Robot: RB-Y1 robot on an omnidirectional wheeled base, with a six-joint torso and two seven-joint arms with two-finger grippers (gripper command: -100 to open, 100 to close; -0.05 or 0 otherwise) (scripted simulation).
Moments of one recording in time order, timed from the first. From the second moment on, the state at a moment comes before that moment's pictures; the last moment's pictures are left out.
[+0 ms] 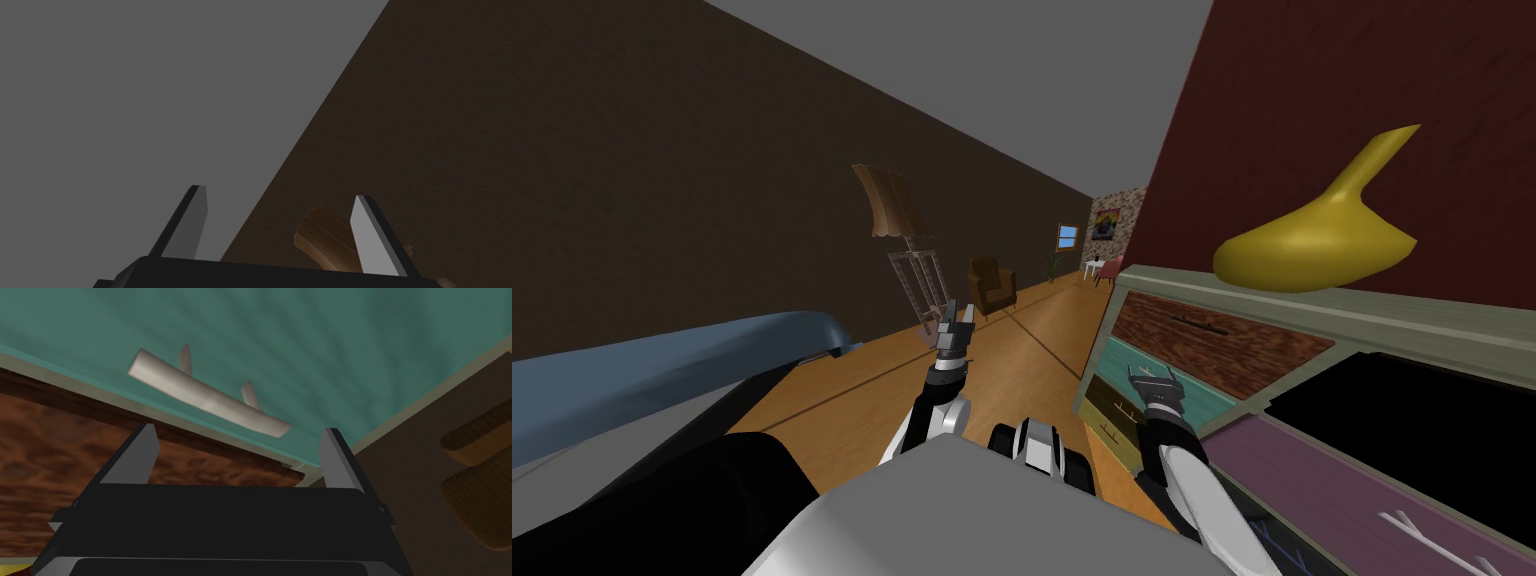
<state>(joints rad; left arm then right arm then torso) 0.54 -0.01 -0.07 -2.31 0.00 -0.60 -0.06 0.29 -0.20 -0.02 -1.74 1.65 0.26 0.35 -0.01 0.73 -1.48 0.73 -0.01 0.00</state>
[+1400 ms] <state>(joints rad) 0.54 -0.01 -0.07 -2.31 0.00 -0.60 -0.06 0.29 -0.19 -0.03 -1.57 2.01 0.44 0.40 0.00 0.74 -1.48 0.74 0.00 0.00</state>
